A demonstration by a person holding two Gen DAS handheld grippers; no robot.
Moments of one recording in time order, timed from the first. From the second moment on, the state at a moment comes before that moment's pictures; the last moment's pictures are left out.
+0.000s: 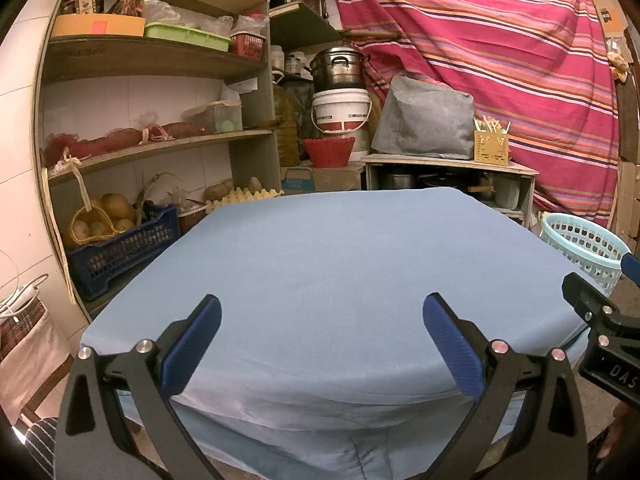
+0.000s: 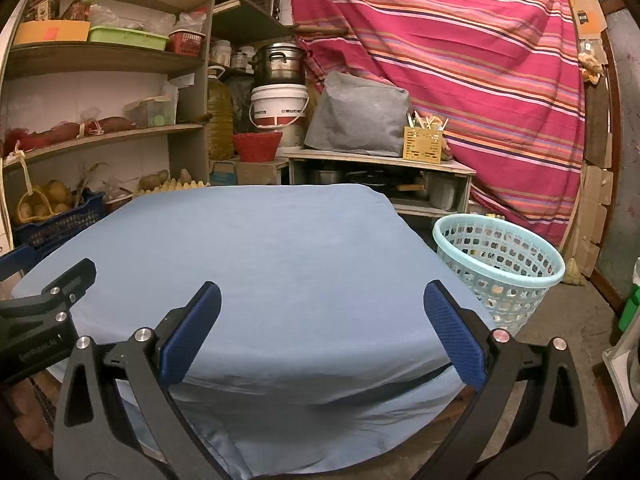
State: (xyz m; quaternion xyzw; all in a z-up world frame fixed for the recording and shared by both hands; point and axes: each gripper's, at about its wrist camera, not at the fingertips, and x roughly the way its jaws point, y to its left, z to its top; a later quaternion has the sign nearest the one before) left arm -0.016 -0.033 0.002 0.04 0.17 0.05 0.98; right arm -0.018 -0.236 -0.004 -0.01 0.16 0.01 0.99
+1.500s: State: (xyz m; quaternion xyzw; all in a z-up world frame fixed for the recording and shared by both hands) left arm -0.019 -0.051 0.002 0.04 0.17 0.05 0.98; right arm -0.018 -0.241 -0.006 -0.01 0.16 0.00 0.99
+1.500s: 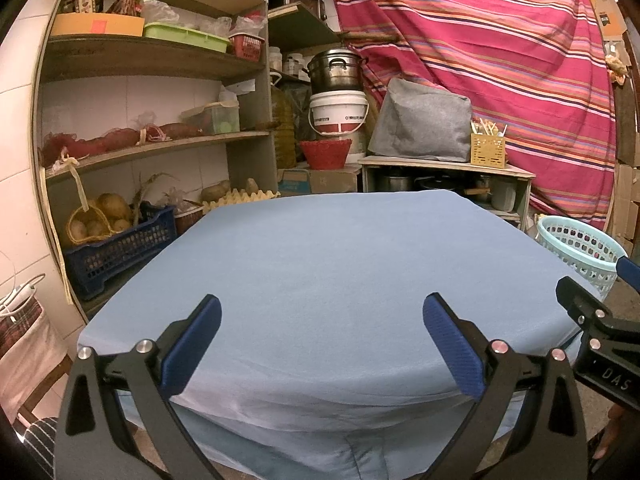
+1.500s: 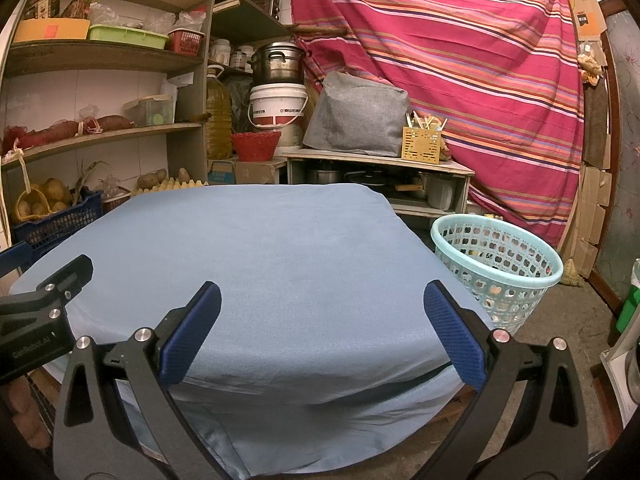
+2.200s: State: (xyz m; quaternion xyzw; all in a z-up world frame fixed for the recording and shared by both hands) left arm -0.019 -0.065 0.002 0.04 0.17 0.05 0.98; right arm -0.017 -0.246 -0.009 -0.01 0.17 0.00 0.99
